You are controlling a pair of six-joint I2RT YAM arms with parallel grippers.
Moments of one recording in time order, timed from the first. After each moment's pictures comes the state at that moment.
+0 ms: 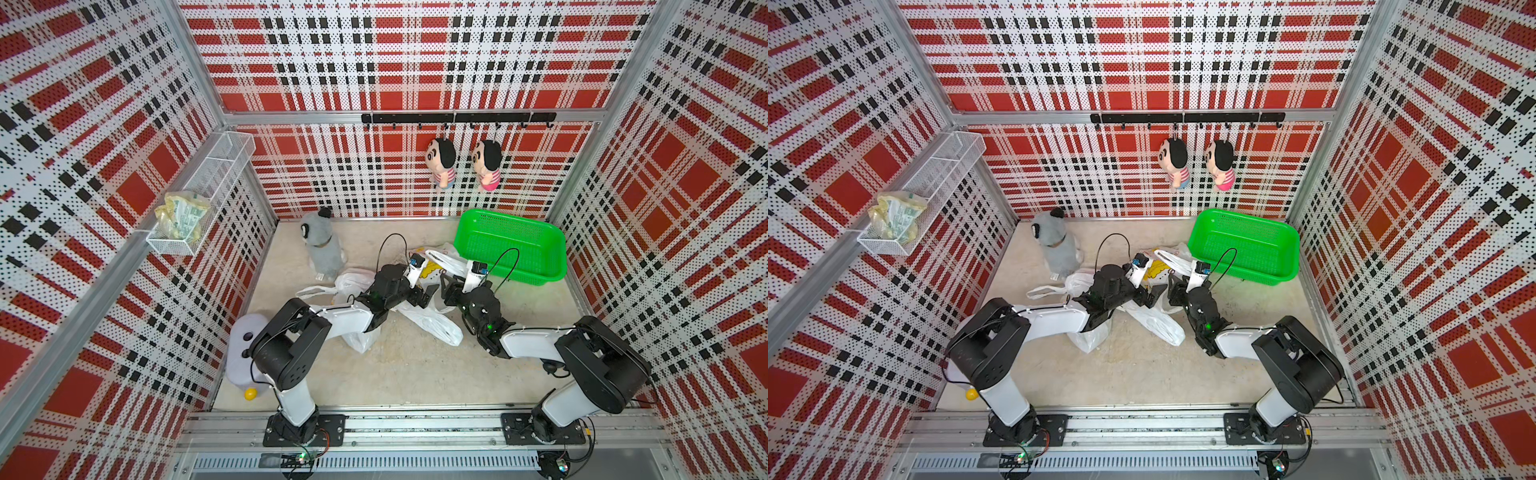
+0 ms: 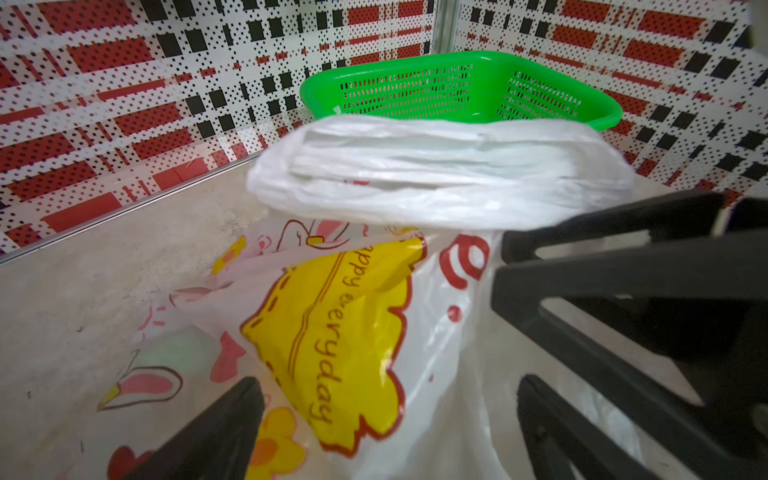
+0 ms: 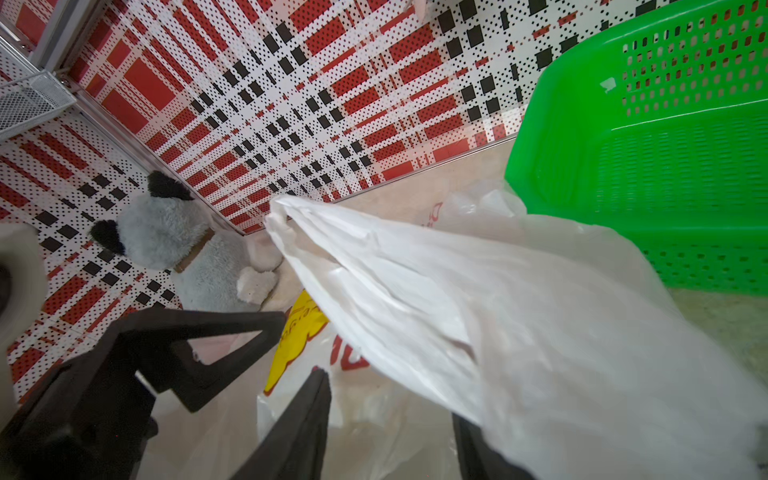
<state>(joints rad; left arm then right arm) -0.66 1.78 0.92 0.51 0.14 0.03 0.63 1.56 0.52 0.86 0.27 0.56</state>
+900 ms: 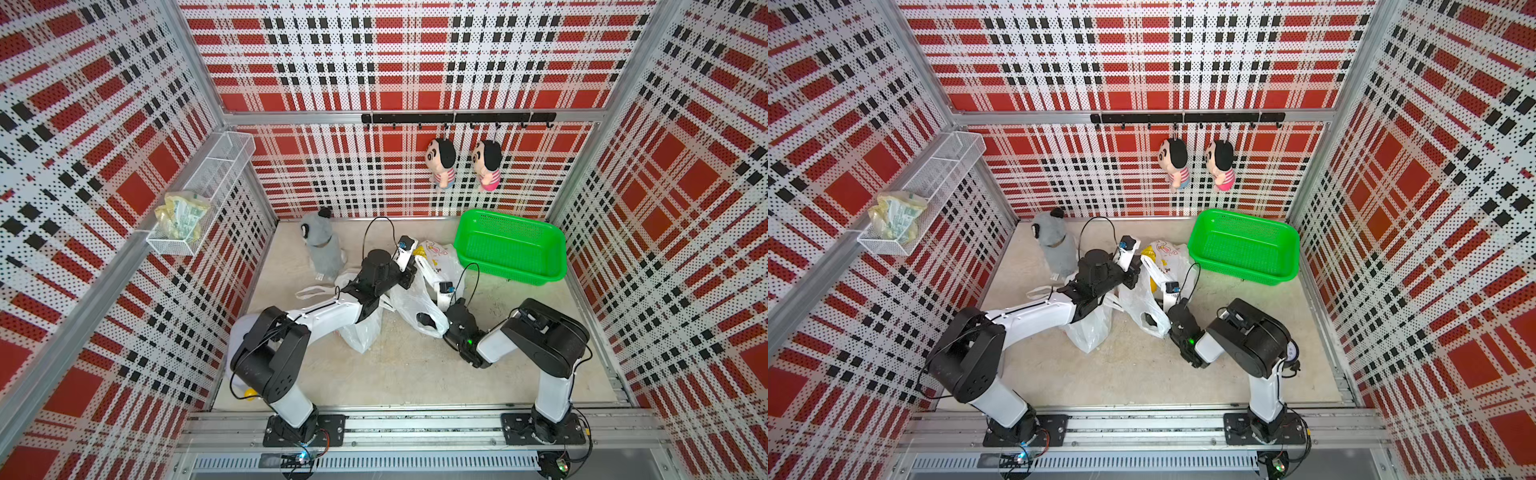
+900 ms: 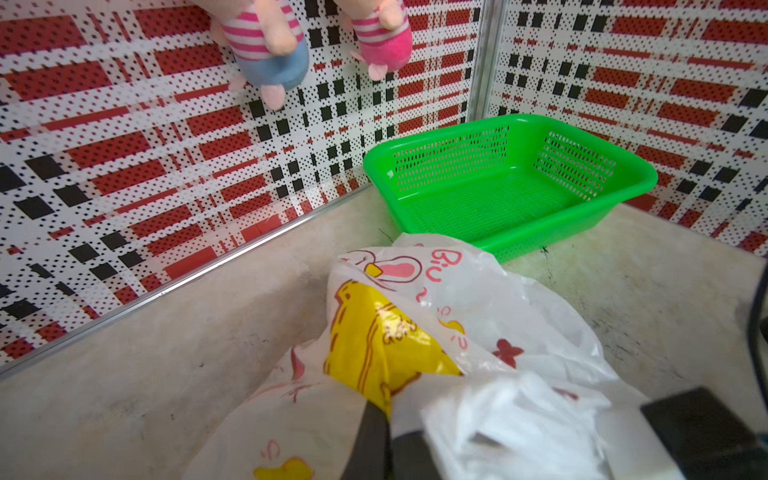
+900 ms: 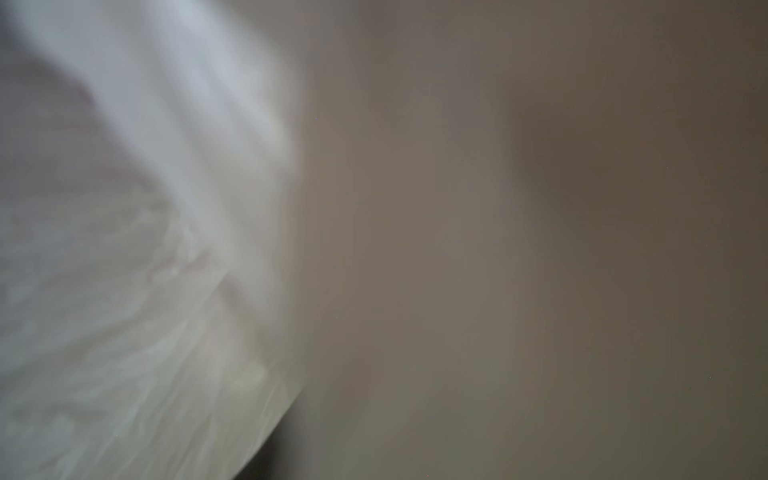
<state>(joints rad) -0.56 1.63 0.95 0.44 0.15 0.05 0.81 1.90 0.55 1.08 0.09 0.55</state>
